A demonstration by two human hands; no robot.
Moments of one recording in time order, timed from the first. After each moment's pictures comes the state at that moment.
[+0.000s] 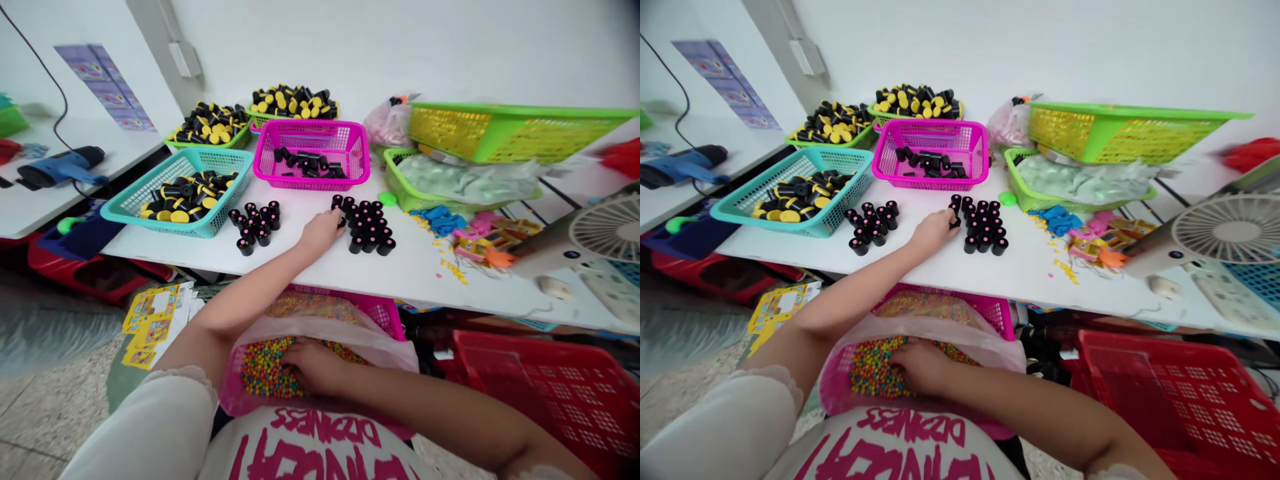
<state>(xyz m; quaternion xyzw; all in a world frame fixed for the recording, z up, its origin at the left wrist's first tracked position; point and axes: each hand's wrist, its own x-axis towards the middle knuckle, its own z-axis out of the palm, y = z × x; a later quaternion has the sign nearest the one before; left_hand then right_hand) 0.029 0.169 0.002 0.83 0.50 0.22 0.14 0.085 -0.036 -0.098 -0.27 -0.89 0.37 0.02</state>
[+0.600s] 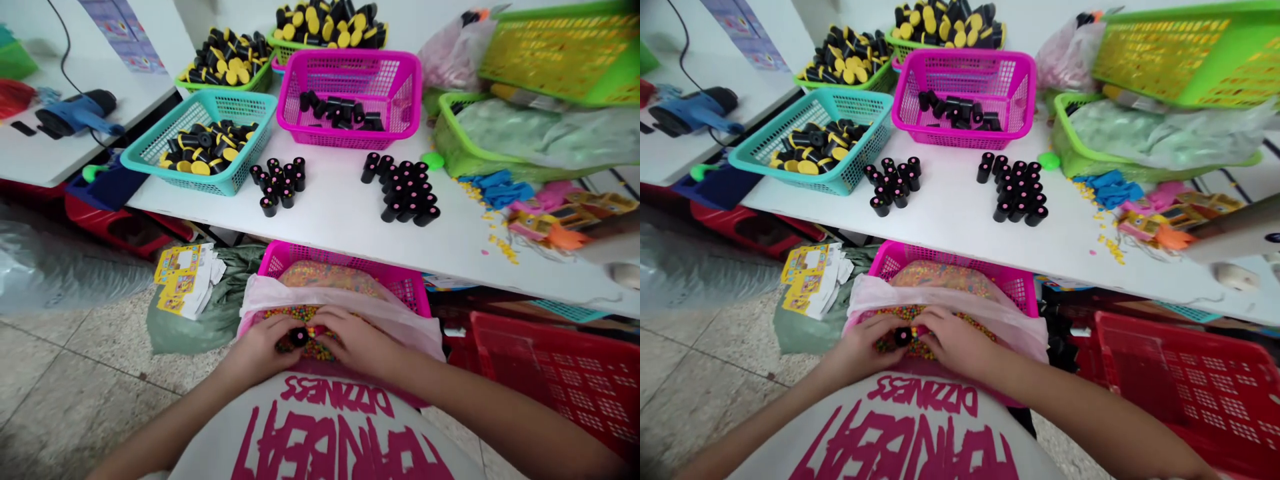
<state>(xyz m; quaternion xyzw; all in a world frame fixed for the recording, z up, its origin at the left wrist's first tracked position) -0.115 -0.106 -0.055 0.78 0.50 0.24 0.29 0.111 -0.056 -0.038 -0.33 -0.86 0.39 0.09</state>
